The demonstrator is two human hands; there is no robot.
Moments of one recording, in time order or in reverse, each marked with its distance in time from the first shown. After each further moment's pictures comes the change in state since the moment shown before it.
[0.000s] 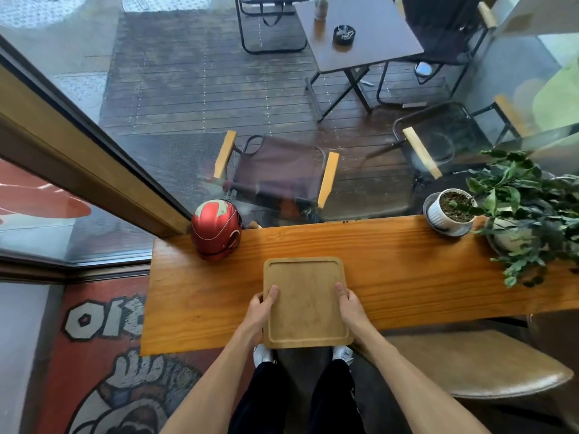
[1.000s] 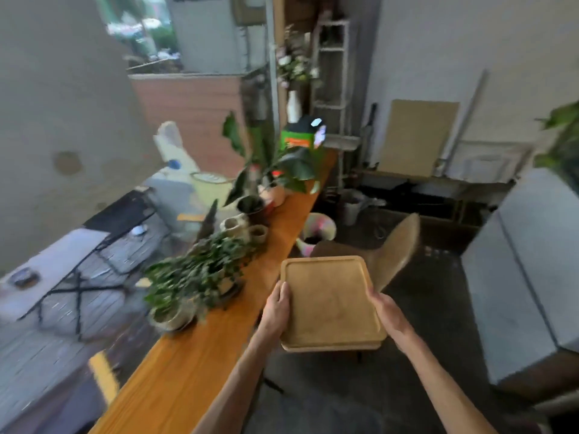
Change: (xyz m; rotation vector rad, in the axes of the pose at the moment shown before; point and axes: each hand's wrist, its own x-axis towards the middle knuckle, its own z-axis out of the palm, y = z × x) left_hand -0.361 -0.054 0.478 0.919 -0.887 0.795; right_hand -0.403 0.229 -0.409 0.744 0.843 -0.298
